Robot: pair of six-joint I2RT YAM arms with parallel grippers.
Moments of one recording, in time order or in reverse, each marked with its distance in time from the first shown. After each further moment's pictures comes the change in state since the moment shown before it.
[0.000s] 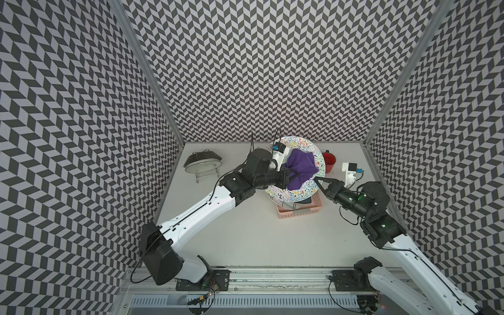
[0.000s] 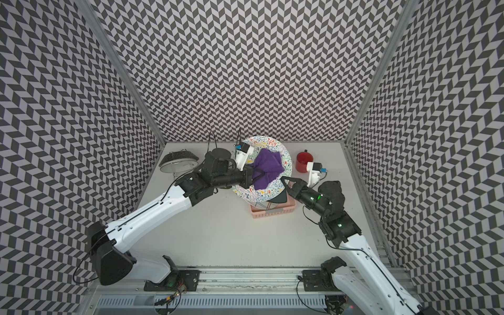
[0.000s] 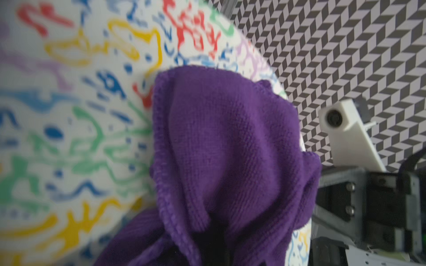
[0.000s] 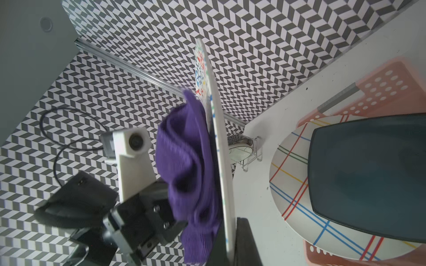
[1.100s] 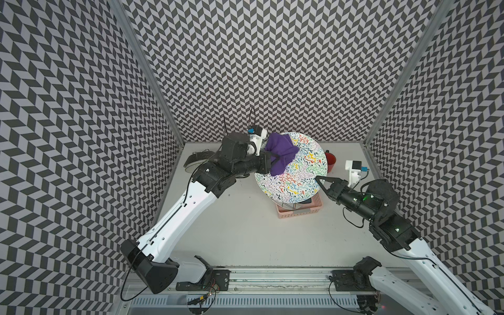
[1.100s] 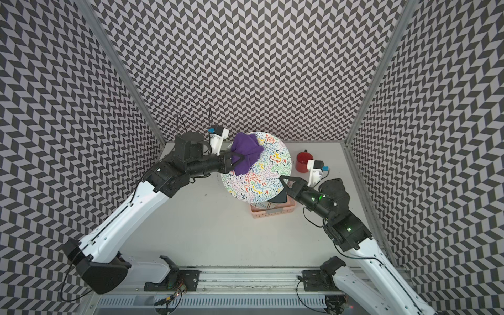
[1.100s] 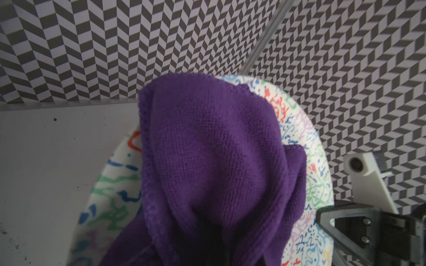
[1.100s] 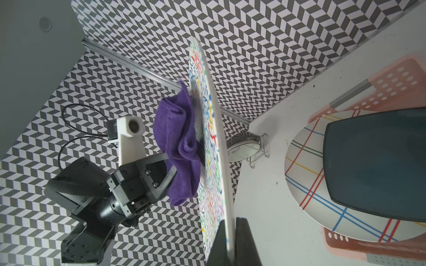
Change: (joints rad) left arm 0.177 -0.017 0.338 -0.275 0.005 -0.084; right arm 0.118 -0.020 0.195 -0.238 0.122 0.045
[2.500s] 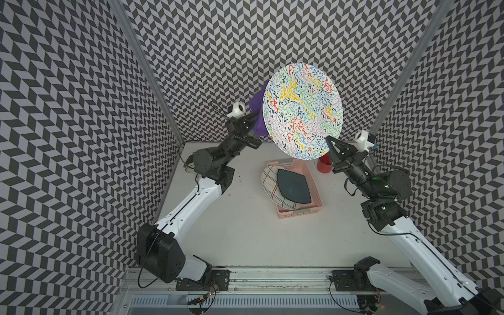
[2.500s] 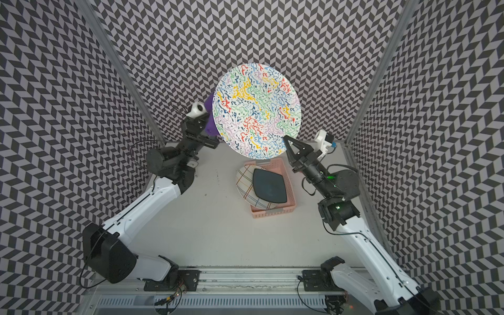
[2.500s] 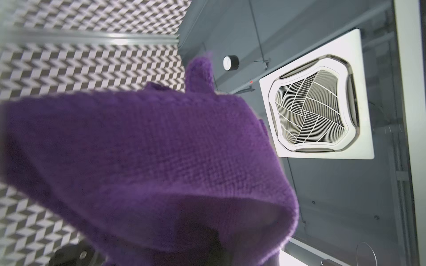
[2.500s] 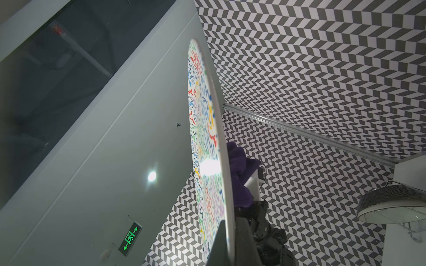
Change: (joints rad) left arm 0.159 0.093 -0.237 1.690 0.252 -1.581; right arm -0.083 0.209 0.077 0.740 -0.113 0.443
